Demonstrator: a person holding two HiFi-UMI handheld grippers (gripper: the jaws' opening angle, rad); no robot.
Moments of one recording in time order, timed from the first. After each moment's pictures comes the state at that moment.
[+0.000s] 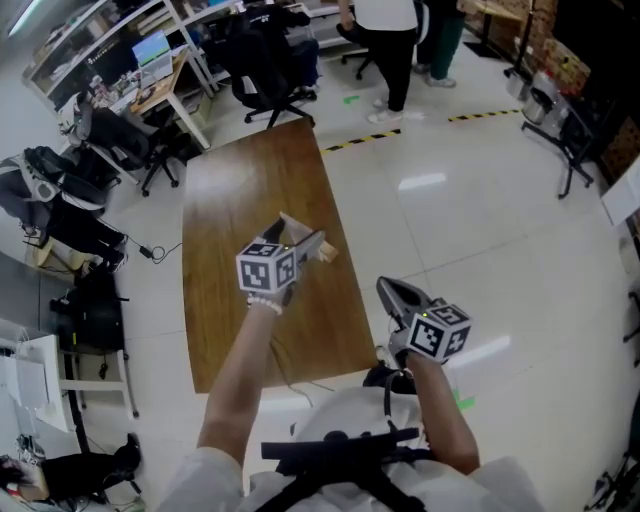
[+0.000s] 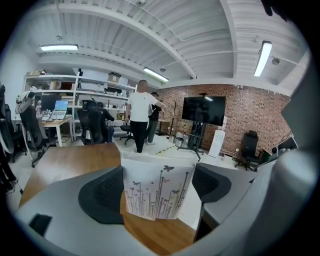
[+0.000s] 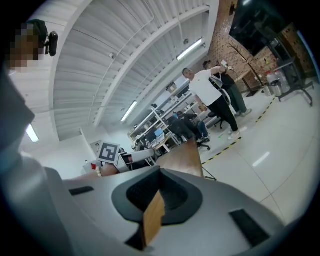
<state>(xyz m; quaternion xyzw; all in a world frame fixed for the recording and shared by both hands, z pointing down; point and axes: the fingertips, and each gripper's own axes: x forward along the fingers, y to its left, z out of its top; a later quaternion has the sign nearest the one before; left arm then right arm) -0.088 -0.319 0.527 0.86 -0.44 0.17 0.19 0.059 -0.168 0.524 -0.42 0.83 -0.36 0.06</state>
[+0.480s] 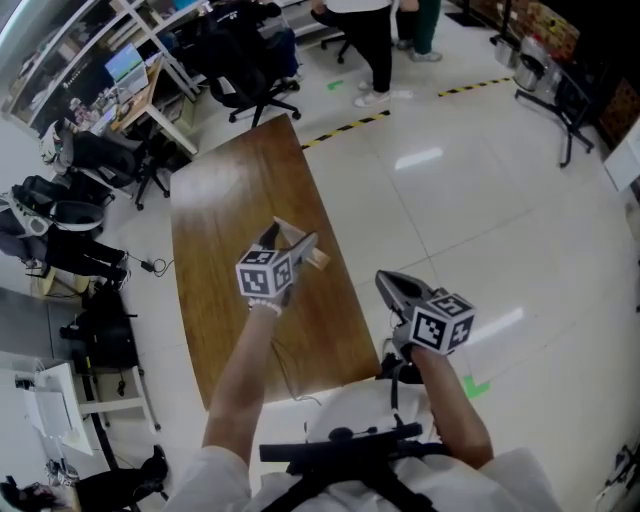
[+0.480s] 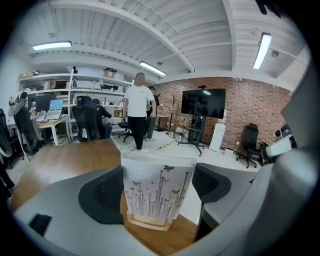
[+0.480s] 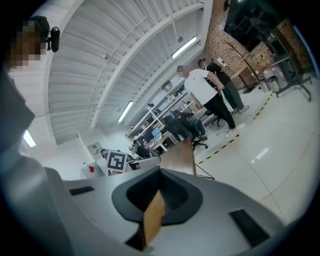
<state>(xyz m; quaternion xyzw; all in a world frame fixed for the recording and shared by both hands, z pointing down) -0.068 -0.366 0.589 0.86 -0.43 0.20 0.18 0.086 -0.207 0.549 -0.43 0.82 -0.37 0.06</state>
